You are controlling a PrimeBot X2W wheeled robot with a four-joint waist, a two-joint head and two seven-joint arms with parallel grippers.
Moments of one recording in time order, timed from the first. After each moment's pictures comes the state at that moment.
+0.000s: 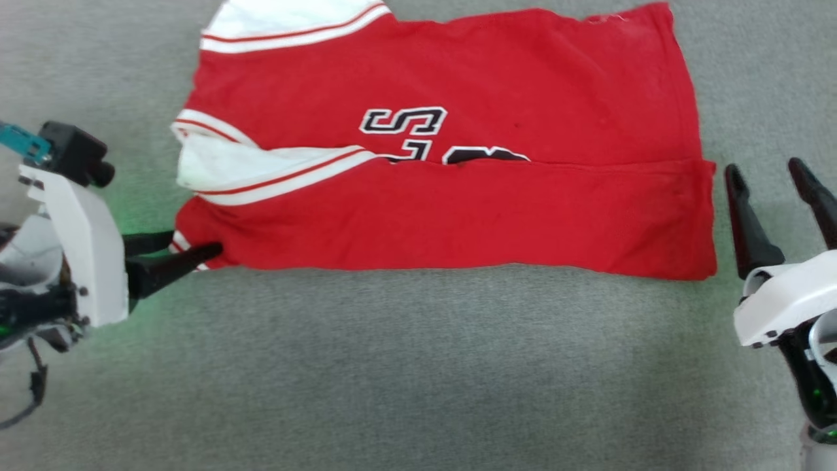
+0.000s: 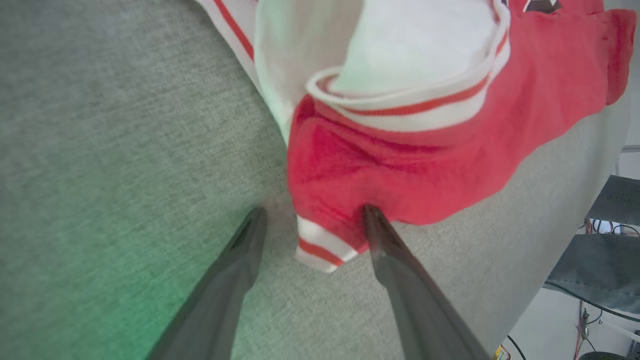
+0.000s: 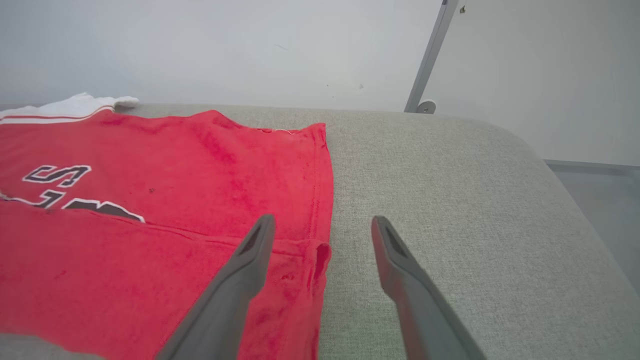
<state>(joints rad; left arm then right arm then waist) -1.00 1.07 -1.10 0.18 -1.54 -0.13 0.48 -0.30 -0.12 -0.11 -0.23 0.17 0.13 0.38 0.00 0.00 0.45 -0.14</state>
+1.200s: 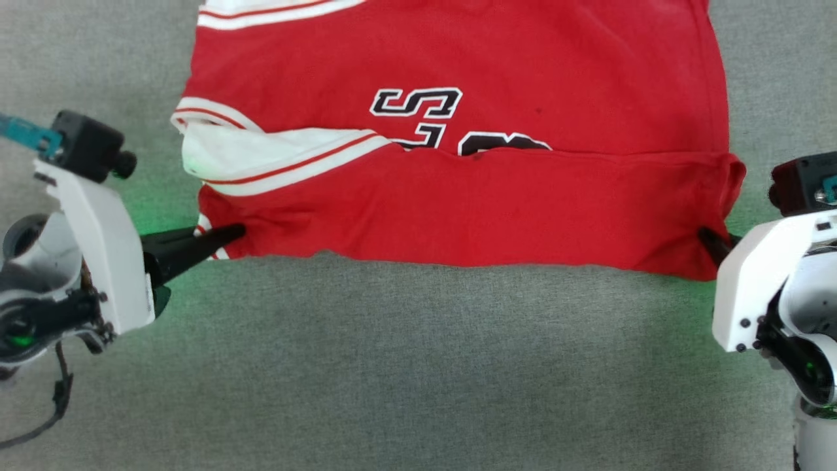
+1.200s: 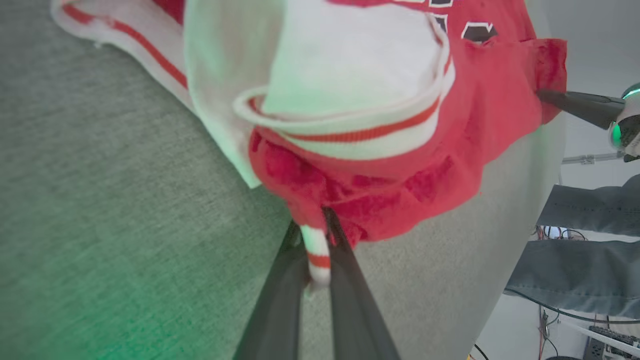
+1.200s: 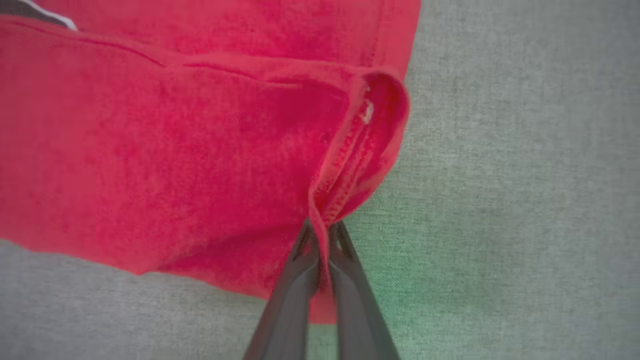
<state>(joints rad) -0.97 1.07 -1.01 0.03 -1.57 -0.13 0.45 -0.38 -0.12 -0.05 -0.23 0.19 0.13 1.01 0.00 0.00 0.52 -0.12</state>
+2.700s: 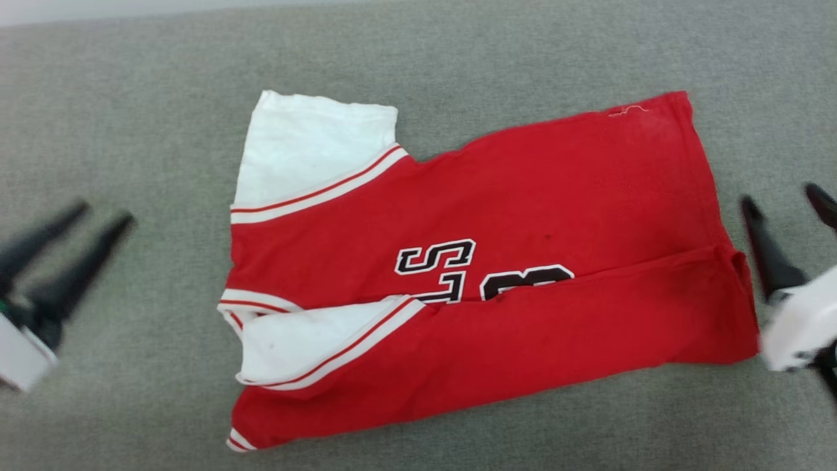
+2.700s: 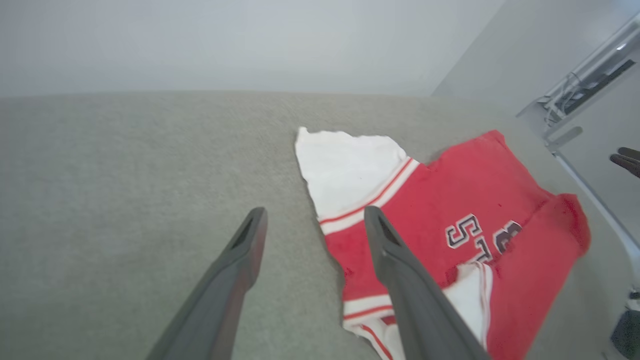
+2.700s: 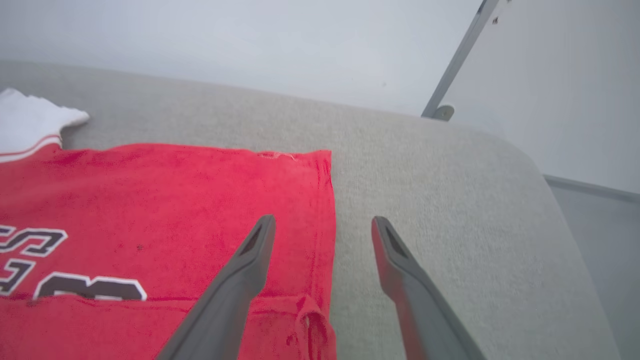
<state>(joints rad) -0.67 1.32 -0.96 -0.10 -1.52 -0.13 -0.23 -0.24 -0.28 -0.08 -0.35 0.25 0.13 0.63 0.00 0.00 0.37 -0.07</state>
